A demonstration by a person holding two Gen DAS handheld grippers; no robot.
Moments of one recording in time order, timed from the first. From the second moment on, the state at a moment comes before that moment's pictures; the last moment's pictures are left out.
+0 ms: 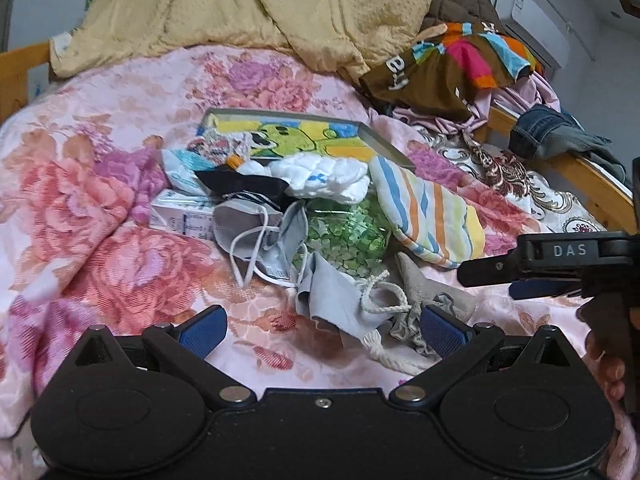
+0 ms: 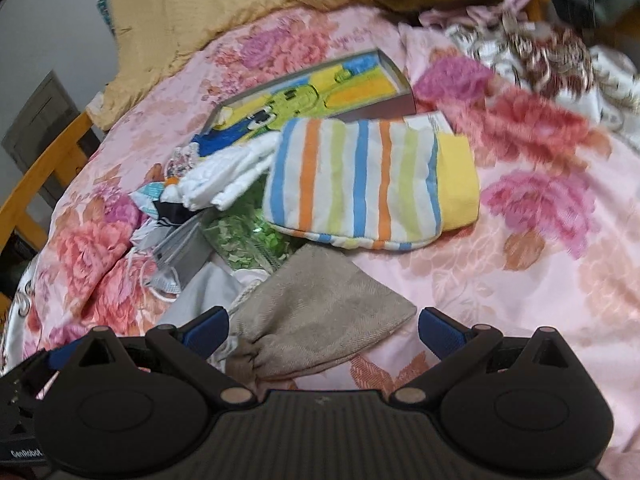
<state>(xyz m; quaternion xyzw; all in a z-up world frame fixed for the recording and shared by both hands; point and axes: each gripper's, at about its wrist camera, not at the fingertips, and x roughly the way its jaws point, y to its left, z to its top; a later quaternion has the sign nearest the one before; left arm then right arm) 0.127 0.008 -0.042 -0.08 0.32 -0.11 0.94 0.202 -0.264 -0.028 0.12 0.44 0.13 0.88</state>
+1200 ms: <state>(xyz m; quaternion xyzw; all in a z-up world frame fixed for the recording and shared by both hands) 0.188 0.028 -0.099 -0.26 0.36 -0.13 0.89 0.229 -0.249 -0.056 0.17 0.46 0.18 0.86</state>
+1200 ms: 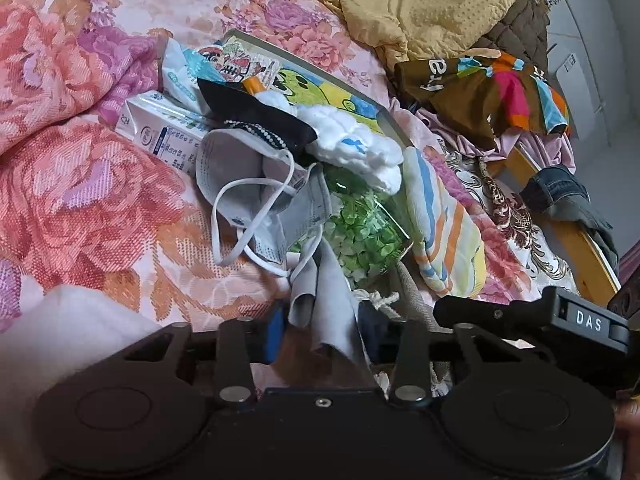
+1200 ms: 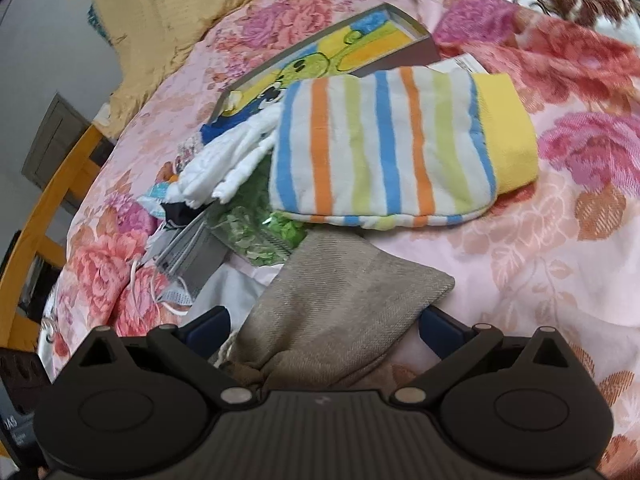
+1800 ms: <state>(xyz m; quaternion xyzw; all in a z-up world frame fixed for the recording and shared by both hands) 0.175 0.019 -0.095 -0.24 0.37 -0.09 0.89 0.218 -0.220 -0.056 0.09 0.46 0.22 0.86</state>
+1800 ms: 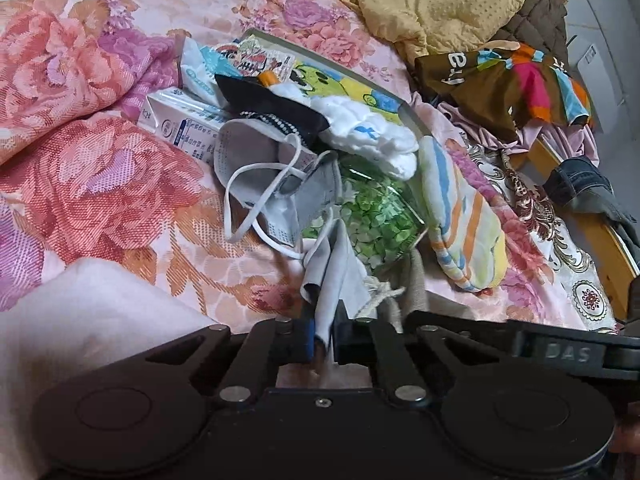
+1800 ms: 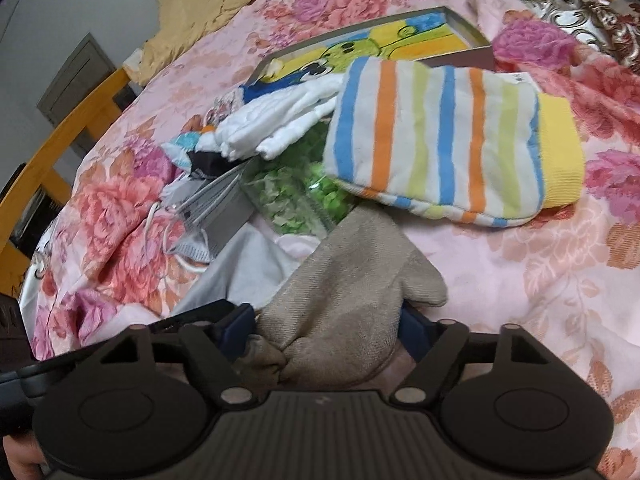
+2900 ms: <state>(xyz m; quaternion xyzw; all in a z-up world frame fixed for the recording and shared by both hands) 0.131 0.000 -0.052 -0.18 0.32 -0.05 0.93 0.206 -0.226 -0.049 0.11 0.43 0.24 0.86</state>
